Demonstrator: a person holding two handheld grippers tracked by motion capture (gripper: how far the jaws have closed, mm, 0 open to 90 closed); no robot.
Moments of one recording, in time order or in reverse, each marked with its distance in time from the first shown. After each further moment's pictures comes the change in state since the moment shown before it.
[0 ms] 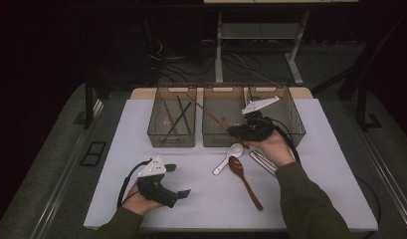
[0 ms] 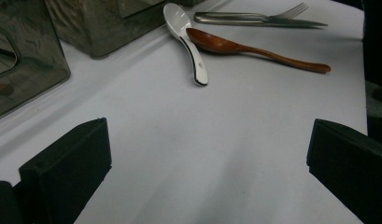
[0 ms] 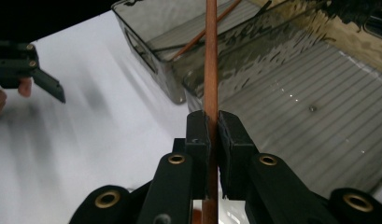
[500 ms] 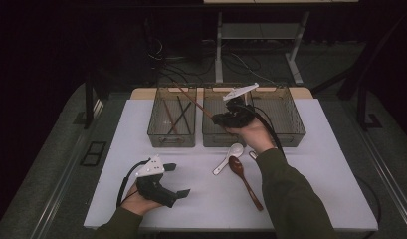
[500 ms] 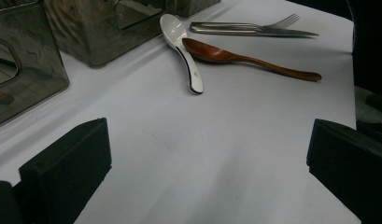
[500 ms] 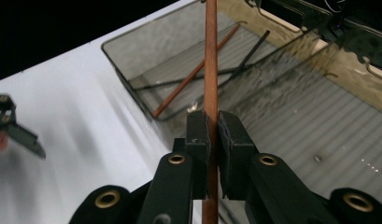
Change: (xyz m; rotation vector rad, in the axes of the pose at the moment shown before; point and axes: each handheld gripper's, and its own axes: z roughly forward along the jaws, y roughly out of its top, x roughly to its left) left arm -0.001 0.001 -0.003 -0.024 -0.014 -0.001; right arm 0.005 0.048 0.034 -0.011 -0.028 0.007
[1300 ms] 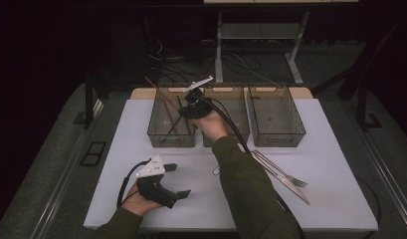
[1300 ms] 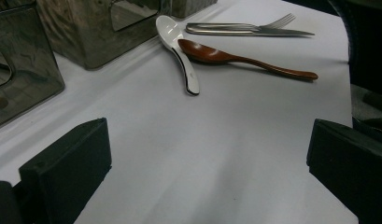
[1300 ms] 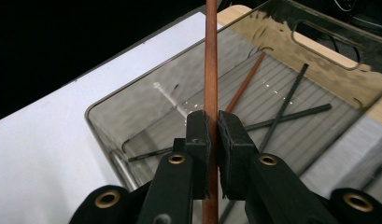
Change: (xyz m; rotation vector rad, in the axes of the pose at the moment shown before) left arm 0.000 0.001 0.000 0.005 -0.009 0.020; right arm 0.028 0.056 0.099 0.015 -0.014 0.038
